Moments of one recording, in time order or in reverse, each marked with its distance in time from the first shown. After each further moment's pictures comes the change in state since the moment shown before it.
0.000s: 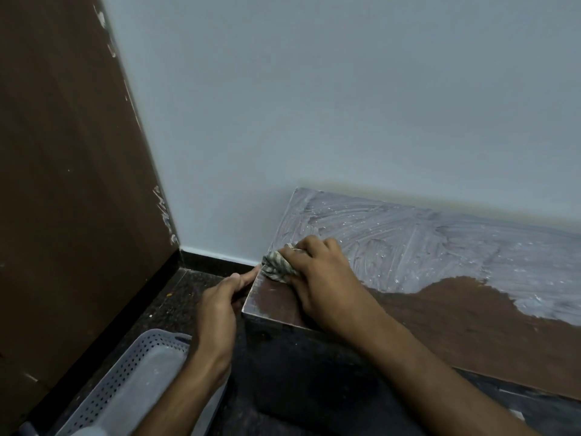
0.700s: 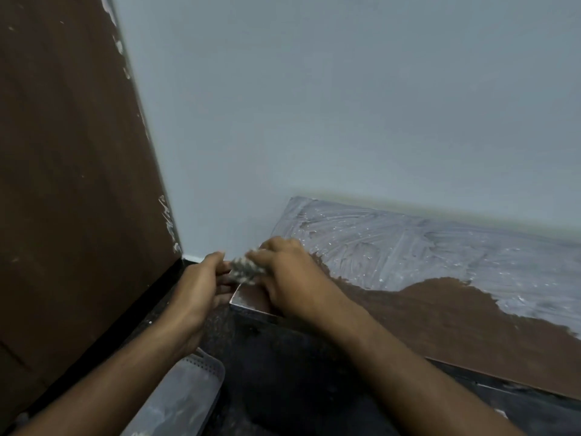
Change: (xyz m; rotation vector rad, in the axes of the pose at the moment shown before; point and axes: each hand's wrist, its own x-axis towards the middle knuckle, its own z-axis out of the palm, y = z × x) left_hand 0.017 0.022 -0.004 0.165 0.046 -0.108; right_hand 0.010 -0.011 0.010 0.063 -0.071 -0.139
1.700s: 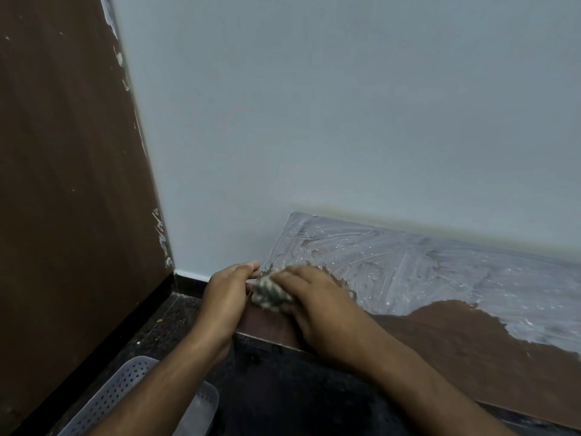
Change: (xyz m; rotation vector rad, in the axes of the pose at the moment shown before) left_hand 0.013 0.007 0.029 0.030 0.005 0.063; right_hand -0.025 0.018 -0.017 0.001 -0.006 0.021
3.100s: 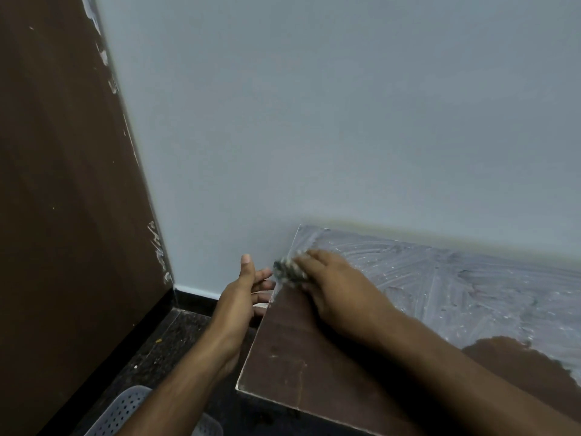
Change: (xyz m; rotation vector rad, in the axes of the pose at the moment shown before) left_hand 0.063 -0.006 0.010 -0.086 -0.129 -0.069; right_hand 0.068 0.057 0.006 -0.098 0.018 0.080
